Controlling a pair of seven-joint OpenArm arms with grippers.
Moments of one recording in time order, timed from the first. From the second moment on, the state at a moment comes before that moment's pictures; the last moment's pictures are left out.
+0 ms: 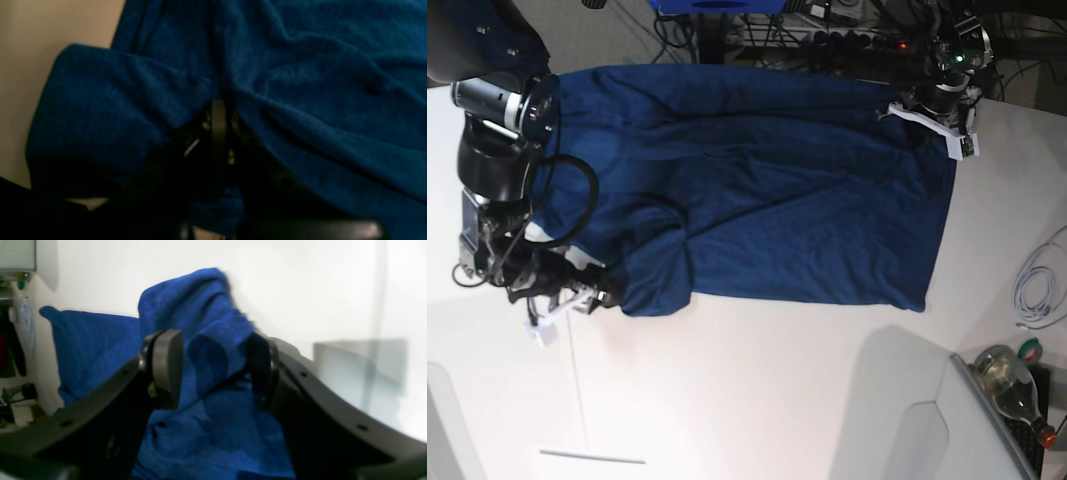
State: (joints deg) left arm 22.8 -1.9 -28.2 80.6 -10.0 -17.8 21.0; right arm 24.7 4.6 25.8 40.5 21.5 30.9 -48.8
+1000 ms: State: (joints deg) left arm 27.2 -1.6 -28.2 92.1 -9.7 -17.8 23.0; right arm 15.6 3.7 26.0 76.6 21.6 30.8 -62.8
